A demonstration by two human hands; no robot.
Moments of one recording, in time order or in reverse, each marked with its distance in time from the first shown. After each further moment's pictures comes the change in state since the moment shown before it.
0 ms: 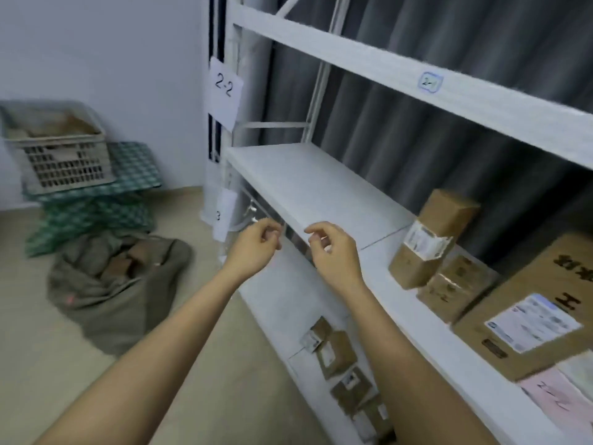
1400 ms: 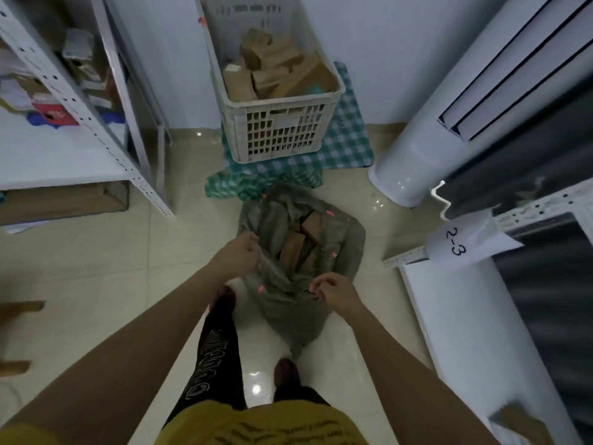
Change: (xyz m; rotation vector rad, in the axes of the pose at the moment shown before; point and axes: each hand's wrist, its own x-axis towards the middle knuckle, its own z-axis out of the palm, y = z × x) left_hand 0.298 -0.515 -0.660 0.196 -0.123 -0.806; right_hand 0.274 -0.134 0.817 0.019 -0.877 0.722
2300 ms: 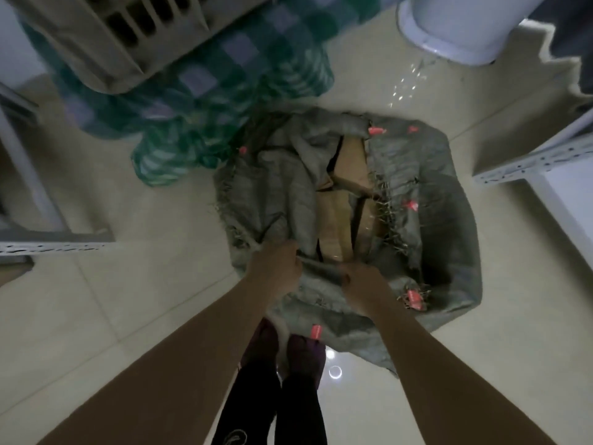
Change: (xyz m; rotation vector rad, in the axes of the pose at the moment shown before) left_hand 0.421 -0.192 0.133 0.658 -0.365 0.195; right_hand 0.390 0.117 0.181 -0.425 -0.041 0.228
